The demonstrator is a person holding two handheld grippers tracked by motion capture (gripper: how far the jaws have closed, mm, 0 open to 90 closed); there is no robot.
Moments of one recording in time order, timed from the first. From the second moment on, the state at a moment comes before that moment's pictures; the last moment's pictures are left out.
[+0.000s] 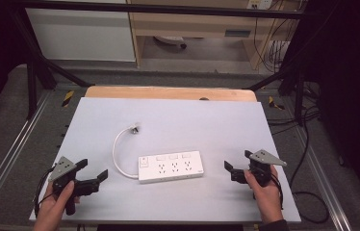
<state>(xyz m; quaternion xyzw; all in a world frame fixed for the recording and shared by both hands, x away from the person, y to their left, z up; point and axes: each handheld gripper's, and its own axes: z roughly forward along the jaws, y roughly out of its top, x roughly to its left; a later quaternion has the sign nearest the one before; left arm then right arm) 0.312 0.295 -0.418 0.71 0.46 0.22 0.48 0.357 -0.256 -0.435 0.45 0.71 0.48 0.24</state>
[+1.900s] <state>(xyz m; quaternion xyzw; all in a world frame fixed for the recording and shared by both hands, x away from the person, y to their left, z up) 0.313 0.296 -0.420 0.71 0.46 0.21 0.49 0.344 -0.226 -0.421 0.41 0.73 0.50 0.23</state>
